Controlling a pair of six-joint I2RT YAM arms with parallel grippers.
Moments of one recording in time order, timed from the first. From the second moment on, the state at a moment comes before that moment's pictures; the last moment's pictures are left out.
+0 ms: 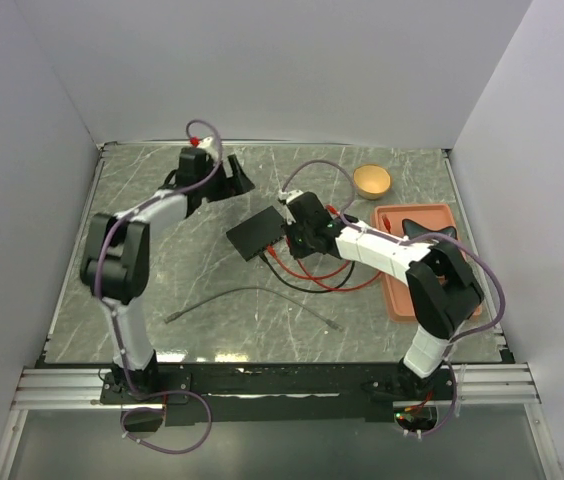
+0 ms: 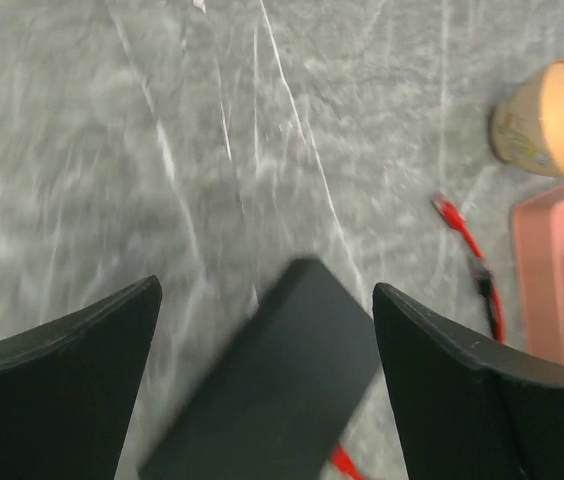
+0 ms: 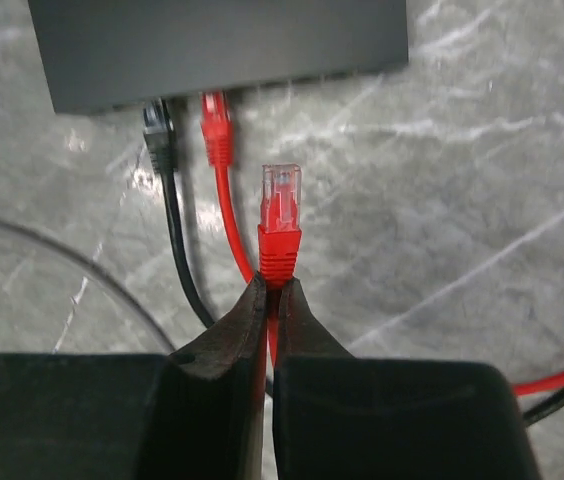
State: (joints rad) left arm -0.25 1.89 1.29 0.08 0.30 -0.51; right arm 0.68 1.71 1.16 -0.35 0.04 0.20
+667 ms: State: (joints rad) left arm -0.35 2.26 1.64 -0.10 0.45 -0.33; right arm 0.66 1.92 1.33 -0.48 0.07 0.16
